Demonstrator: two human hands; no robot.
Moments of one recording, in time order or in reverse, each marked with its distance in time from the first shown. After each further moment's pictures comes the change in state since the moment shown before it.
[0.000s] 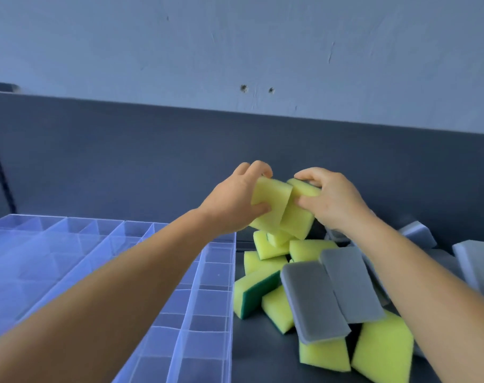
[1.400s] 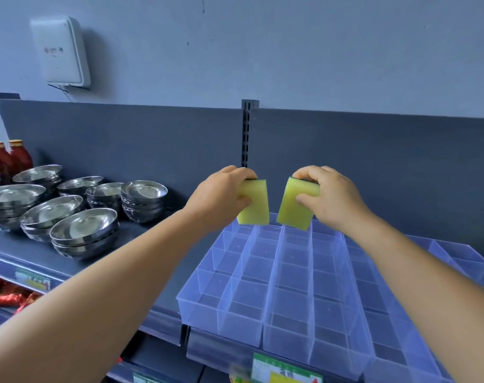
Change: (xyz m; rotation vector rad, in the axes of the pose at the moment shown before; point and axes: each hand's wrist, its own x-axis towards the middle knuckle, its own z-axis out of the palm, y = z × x) left_hand -0.229 -0.281 -0.297 0.279 0.151 -0.305; right_hand -0.040 -0.332 0.291 0.003 -0.090 -0.360
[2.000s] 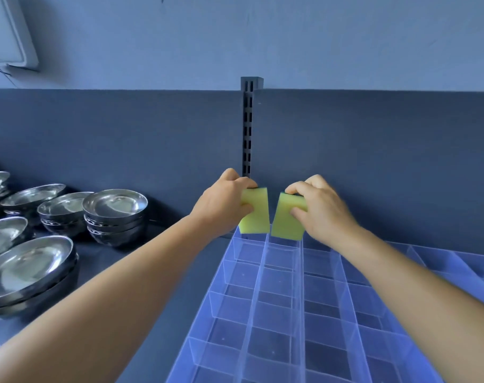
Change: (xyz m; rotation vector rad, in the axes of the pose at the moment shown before) left_hand 0.098 -0.075 0.072 0.012 -0.112 -0.053; right_hand 0.076 0.045 0.096 -0.163 -0.089 0.011
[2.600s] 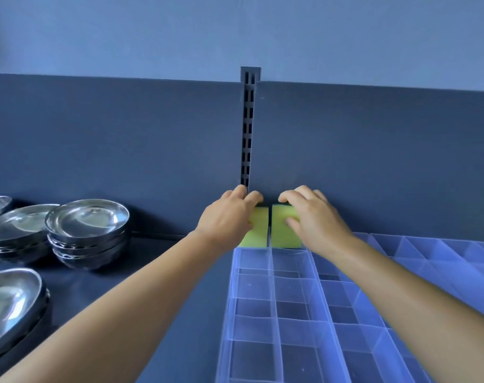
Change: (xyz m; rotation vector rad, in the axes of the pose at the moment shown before) left_hand 0.020 -0.029 0.028 0.189 -0.120 0.214; right_hand 0.003 -0.016 0.029 -0.190 -0.035 0.056
